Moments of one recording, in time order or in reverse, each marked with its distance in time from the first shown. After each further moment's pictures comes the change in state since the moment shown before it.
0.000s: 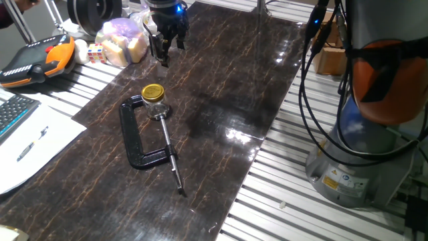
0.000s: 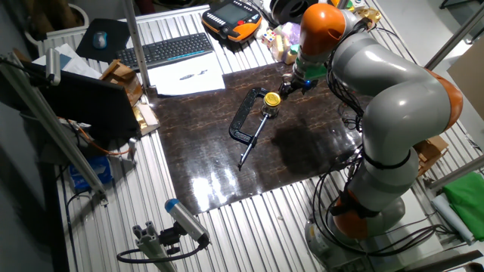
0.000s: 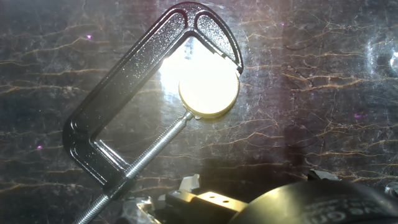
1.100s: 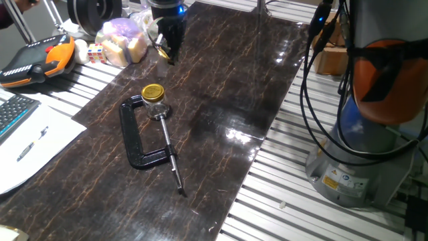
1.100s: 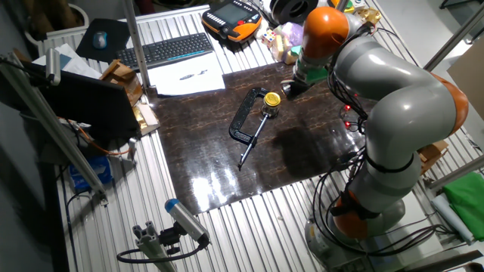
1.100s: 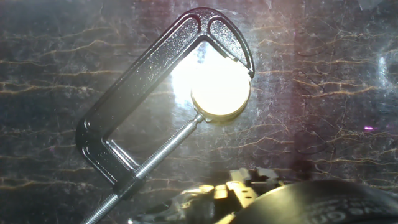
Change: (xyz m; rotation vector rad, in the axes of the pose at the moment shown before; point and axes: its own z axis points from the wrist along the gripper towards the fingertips) arm 0.001 0.009 0.000 -0.027 -0.040 -0.025
